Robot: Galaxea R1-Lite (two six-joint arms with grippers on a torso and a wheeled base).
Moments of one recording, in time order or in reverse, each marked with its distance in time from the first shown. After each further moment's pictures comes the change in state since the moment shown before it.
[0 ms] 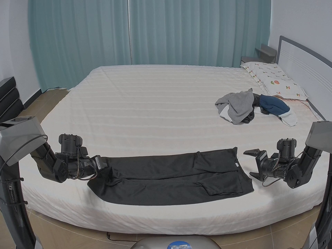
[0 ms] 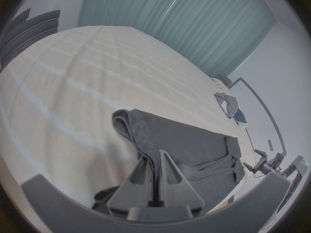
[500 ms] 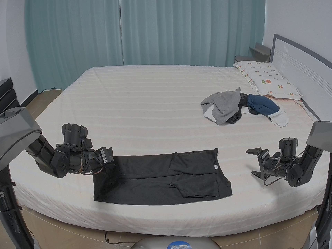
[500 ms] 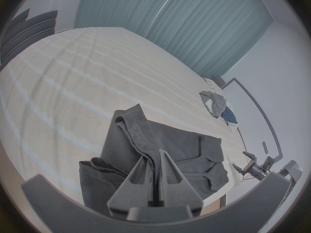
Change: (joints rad) left arm -0.111 -0.130 -0.034 0.153 0.065 -0.053; right arm -0.024 0.008 -0.009 0.001 0.003 0.000
